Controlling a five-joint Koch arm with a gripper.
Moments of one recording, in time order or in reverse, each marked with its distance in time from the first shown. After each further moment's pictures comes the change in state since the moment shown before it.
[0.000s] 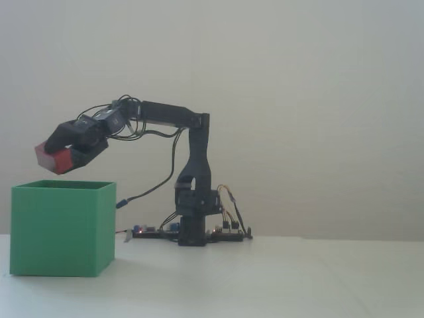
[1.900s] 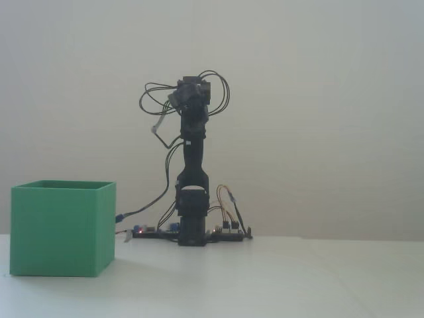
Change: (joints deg) arm -47.7 35.9 8.4 22.8 48.7
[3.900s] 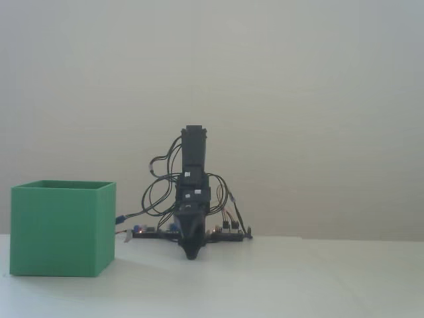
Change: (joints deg) arm 1.4 0.0 81.9 -61.0 -19.8
